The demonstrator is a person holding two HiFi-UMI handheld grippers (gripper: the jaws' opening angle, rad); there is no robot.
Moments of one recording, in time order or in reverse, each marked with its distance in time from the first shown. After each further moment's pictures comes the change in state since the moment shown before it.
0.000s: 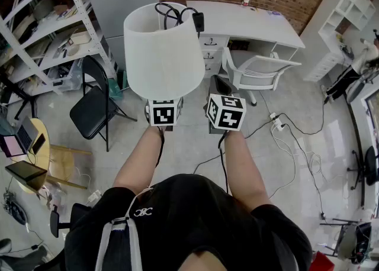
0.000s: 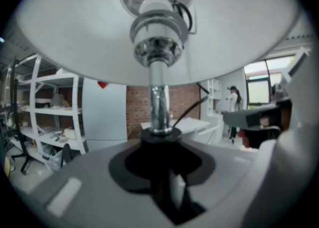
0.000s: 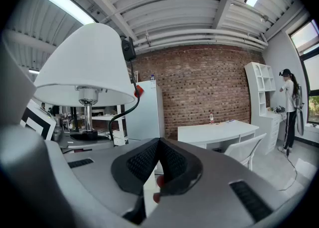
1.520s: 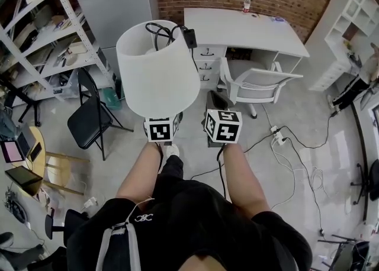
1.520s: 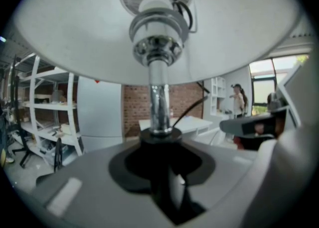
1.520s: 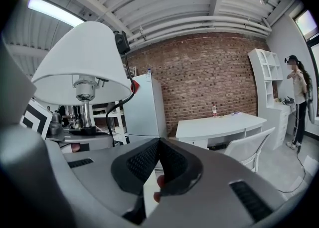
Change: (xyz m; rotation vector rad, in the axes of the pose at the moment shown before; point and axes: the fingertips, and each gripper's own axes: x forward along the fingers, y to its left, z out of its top) left arm 0.085 -0.065 -0.003 -0.027 0.023 0.035; right arm 0.051 -0.105 -0.025 0.035 0.061 0.086
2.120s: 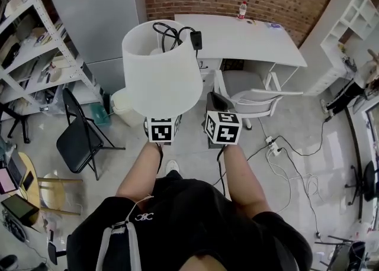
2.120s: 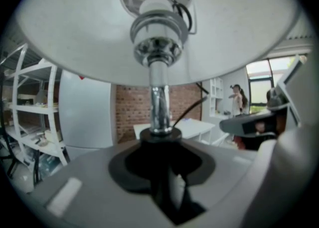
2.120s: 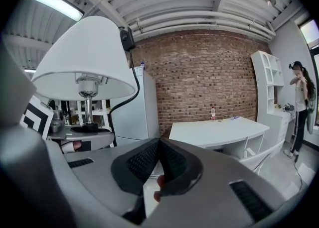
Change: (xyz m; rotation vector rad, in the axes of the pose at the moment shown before) left arm 0.161 0.042 0.037 0.023 -0.023 -0.073; right arm 0.144 -0.054 0.042 -0.037 0.017 -0.064
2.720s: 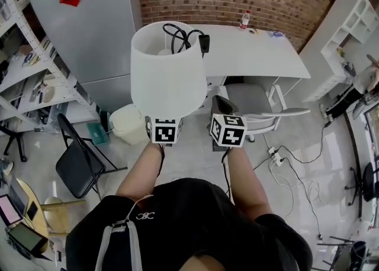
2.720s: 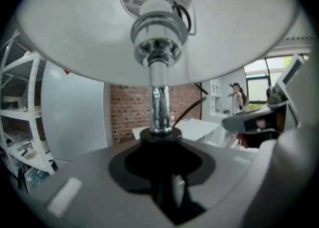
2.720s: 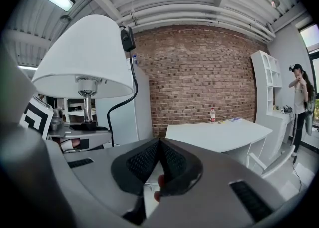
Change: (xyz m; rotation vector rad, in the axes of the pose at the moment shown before) left arm 0.134 0.085 0.033 0.036 0.007 -0.068; right arm 0.141 -0.019 0.043 0.013 0.014 -0.076
